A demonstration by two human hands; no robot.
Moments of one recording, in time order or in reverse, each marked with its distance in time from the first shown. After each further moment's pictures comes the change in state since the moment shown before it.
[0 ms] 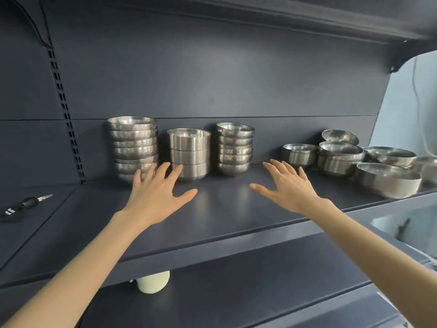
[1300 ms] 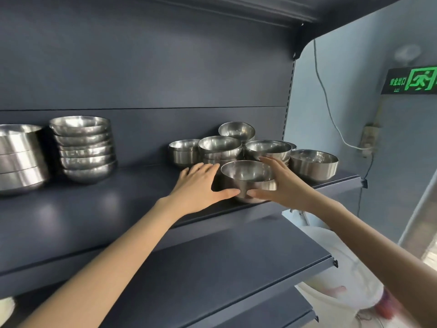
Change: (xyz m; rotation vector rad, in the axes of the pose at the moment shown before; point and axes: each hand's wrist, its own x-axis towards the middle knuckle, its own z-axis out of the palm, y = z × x) left_hand 0.111 0.424 0.028 -0.253 -0.121 0.364; right_hand -0.034 0.356 -0.041 0.503 -0.037 0.027
